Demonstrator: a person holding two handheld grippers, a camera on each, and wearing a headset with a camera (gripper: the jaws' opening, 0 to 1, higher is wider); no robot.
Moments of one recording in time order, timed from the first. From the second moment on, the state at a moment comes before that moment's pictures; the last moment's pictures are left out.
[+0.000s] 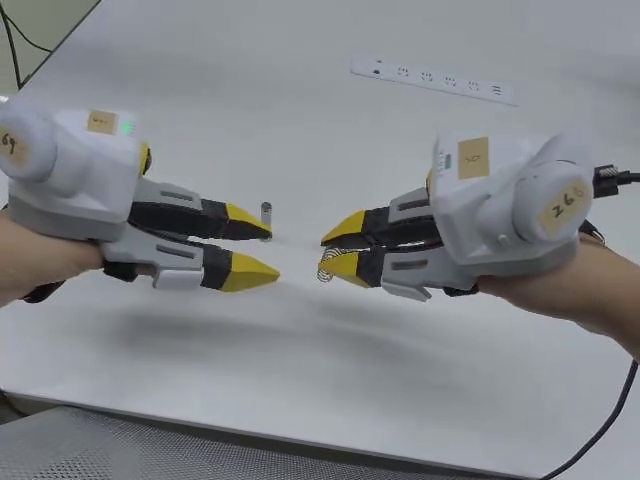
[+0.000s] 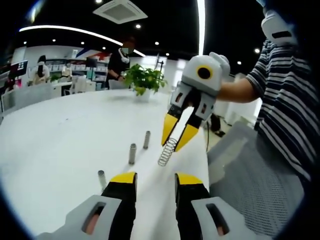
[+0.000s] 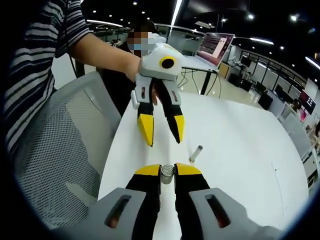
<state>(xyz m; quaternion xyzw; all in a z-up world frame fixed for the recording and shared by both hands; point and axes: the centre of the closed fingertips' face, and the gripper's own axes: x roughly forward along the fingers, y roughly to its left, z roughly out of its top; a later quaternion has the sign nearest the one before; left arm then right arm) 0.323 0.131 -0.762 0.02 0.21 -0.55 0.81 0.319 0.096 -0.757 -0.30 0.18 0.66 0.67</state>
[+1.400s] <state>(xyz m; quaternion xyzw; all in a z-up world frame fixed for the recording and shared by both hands) 0.335 0.192 -0.774 0.00 0.20 -0.44 0.87 0.331 0.105 -0.769 -0.31 0.19 0.65 0.66</state>
